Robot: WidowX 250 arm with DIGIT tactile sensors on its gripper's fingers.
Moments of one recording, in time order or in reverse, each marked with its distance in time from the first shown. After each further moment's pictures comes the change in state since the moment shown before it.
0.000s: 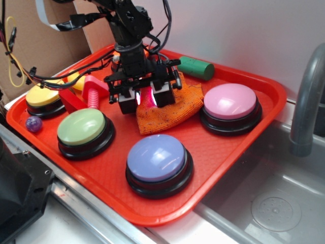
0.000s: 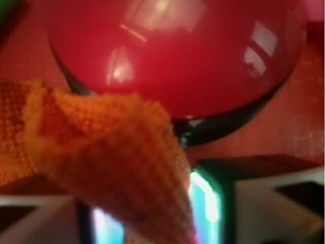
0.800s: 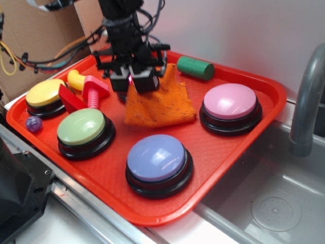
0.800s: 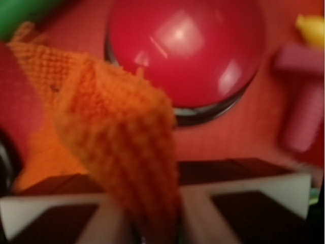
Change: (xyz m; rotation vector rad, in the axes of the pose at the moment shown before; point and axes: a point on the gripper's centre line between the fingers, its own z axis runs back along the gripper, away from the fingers) arm -0.003 0.007 0.052 0.055 0.033 -0.339
